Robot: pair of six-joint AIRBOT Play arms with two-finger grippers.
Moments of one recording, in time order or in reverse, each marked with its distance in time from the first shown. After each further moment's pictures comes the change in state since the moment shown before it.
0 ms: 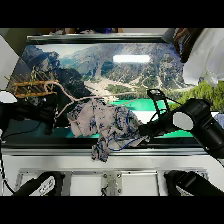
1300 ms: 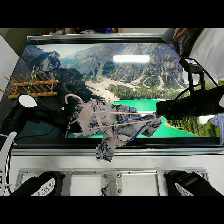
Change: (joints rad) left arm -0.213 0.000 -0.086 -0.010 0.093 0.018; right arm -0.198 0.006 0.314 0.045 0.111 -0.018
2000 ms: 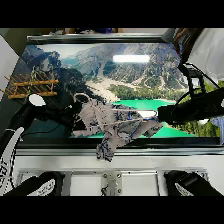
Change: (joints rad) left arm -0.045 -0.079 0.029 -0.005 0.071 -0.033; right arm 0.000 0.000 0.006 0.015 0.097 -0.004
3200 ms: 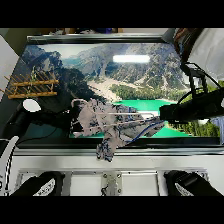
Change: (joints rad) left arm 0.006 0.107 -0.071 0.053 0.055 -0.014; right arm 0.000 0.000 0.000 -0.044 0.006 0.001
